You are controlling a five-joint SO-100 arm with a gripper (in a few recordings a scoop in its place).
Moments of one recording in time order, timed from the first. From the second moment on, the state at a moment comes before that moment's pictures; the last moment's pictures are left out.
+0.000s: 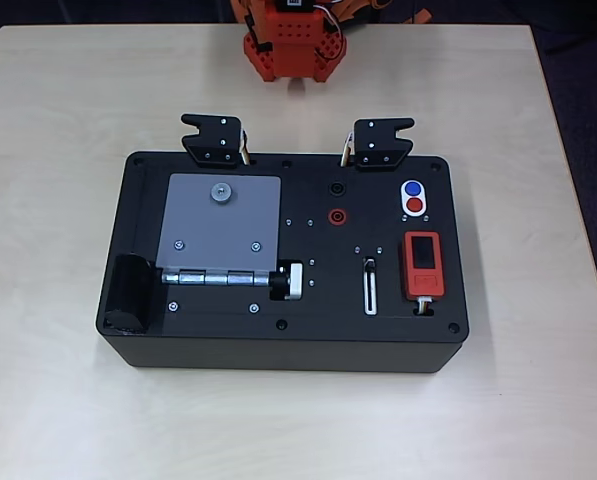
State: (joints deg) arm -0.4 190.4 179.7 -110.6 171.1
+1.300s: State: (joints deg) arm -8.8 190.3 155.9 -5.8 115.6
